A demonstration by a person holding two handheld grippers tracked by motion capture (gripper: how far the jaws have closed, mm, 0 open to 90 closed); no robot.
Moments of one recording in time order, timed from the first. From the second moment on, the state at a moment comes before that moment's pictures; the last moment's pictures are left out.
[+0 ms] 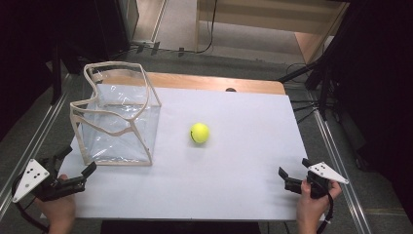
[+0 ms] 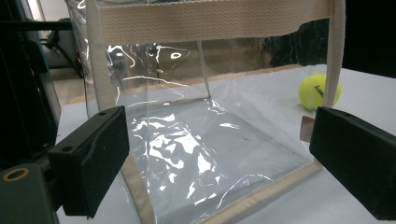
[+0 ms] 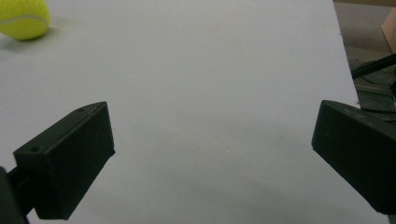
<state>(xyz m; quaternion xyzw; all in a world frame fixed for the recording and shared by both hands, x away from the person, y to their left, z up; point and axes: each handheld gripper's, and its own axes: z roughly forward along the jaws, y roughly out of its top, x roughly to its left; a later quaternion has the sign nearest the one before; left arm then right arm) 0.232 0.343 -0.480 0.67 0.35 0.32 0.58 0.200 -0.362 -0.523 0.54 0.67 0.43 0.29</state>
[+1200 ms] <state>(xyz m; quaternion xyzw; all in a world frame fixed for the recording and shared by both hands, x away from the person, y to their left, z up) 0.229 0.345 -0.481 0.66 0.34 0.31 0.59 0.219 -0.354 -0.495 0.53 0.69 0.43 0.24</state>
